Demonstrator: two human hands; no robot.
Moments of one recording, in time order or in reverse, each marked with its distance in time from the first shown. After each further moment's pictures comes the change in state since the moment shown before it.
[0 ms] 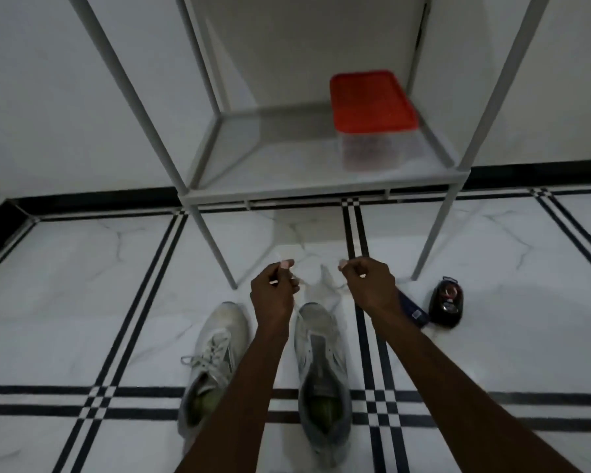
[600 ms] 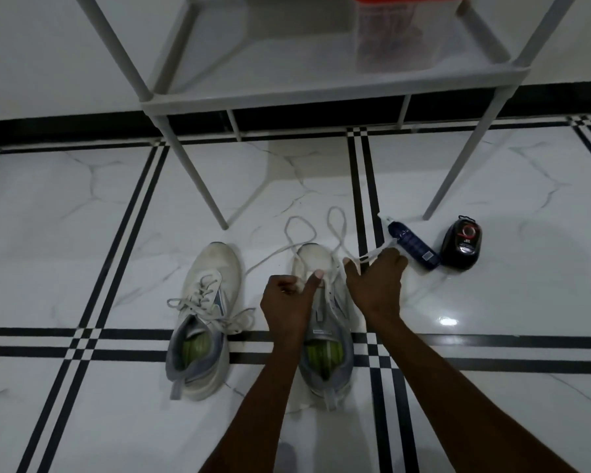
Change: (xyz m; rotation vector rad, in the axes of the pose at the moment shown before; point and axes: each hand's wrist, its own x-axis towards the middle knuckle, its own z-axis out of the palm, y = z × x) left_hand -0.060 -0.113 -0.009 0.261 0.071 -0.214; right_hand -0.041 0.106 0.042 -0.245 0.164 0.108
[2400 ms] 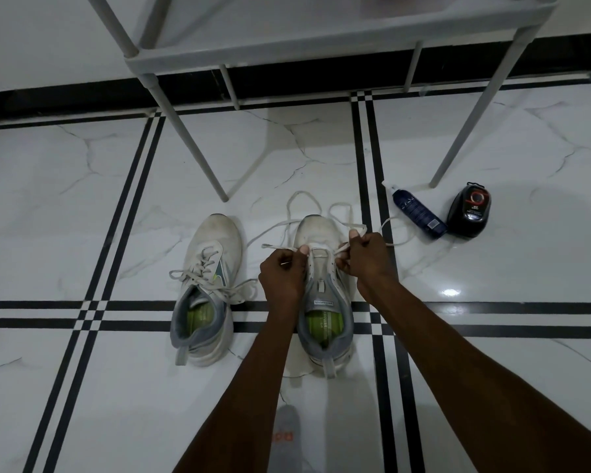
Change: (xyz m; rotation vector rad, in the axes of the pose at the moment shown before) left_hand 0.010 -0.017 -0.007 0.025 -0.041 0.105; right_hand 0.006 0.010 0.028 0.637 -0.244 0.462
